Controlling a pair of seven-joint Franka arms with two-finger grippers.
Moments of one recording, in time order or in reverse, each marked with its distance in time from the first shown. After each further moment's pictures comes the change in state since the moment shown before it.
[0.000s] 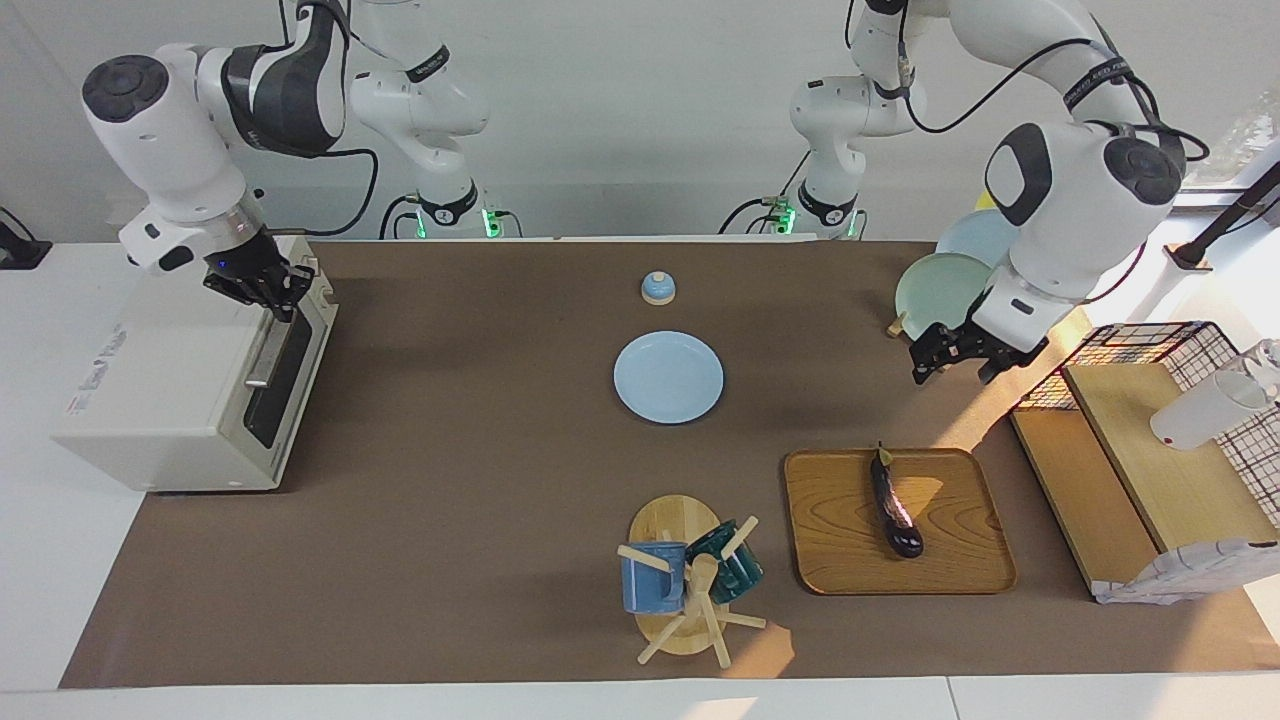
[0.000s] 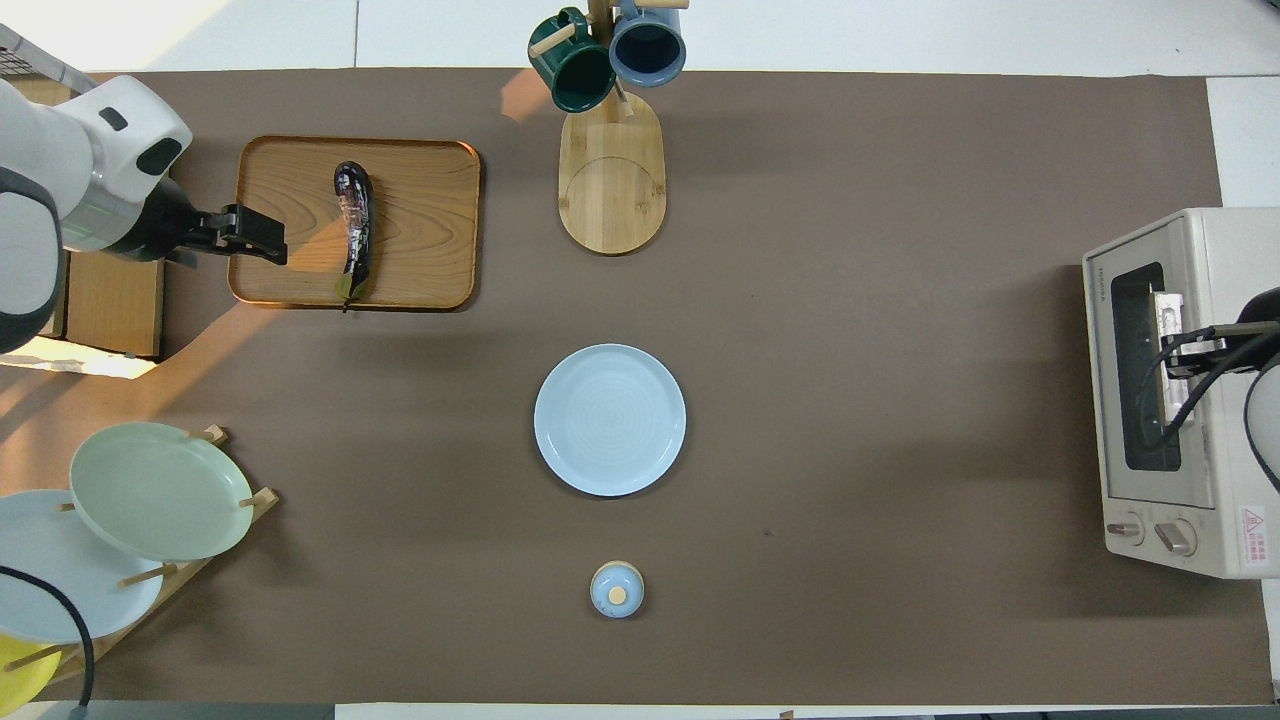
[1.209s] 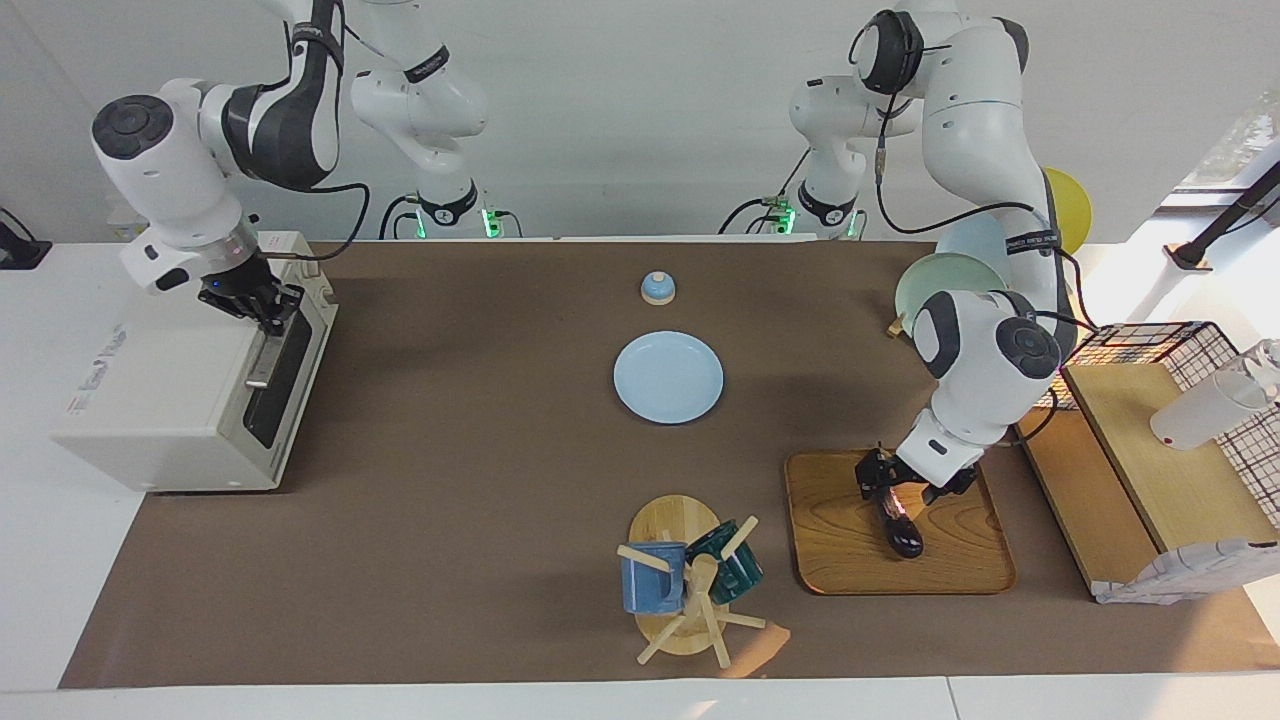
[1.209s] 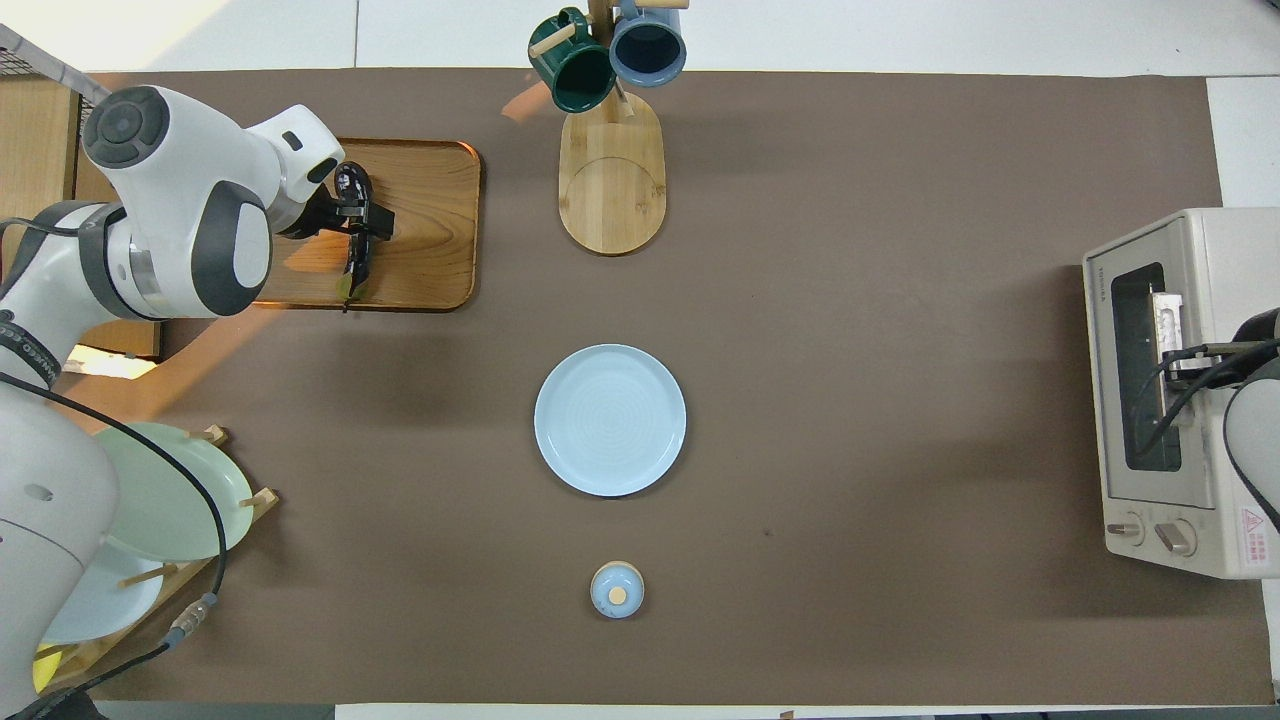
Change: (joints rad) left arm -0.046 0.302 -0.011 0.009 0.000 0.381 0.081; right arm -0.050 -0.003 -0.001 -0.105 -0.025 0.115 0.005
